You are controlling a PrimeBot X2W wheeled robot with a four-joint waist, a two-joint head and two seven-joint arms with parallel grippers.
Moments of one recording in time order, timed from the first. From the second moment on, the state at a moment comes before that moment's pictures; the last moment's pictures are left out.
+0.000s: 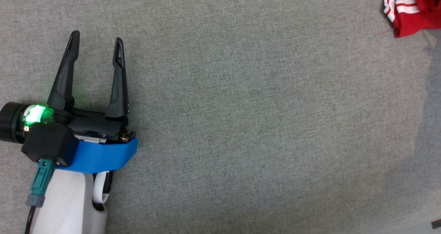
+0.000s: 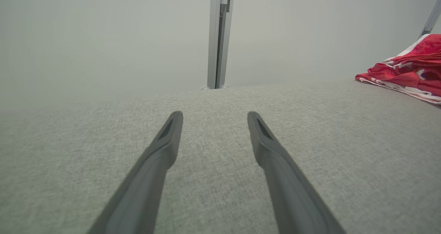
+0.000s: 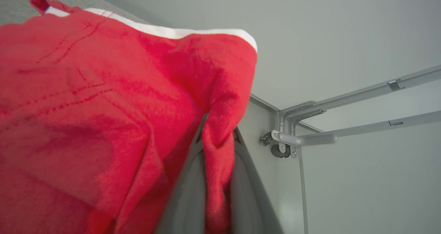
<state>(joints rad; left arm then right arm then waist) -0.34 0.16 -0.11 -0.06 -0.06 -0.07 -0.24 -1.28 -0.79 0.63 0.89 0.44 0.13 0.04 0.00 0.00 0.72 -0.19</state>
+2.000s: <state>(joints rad) -0.02 0.10 -0.05 0.20 -0.17 -0.04 -0.26 -0.29 -0.29 0.18 0.43 0.33 0.13 -0.26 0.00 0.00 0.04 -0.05</state>
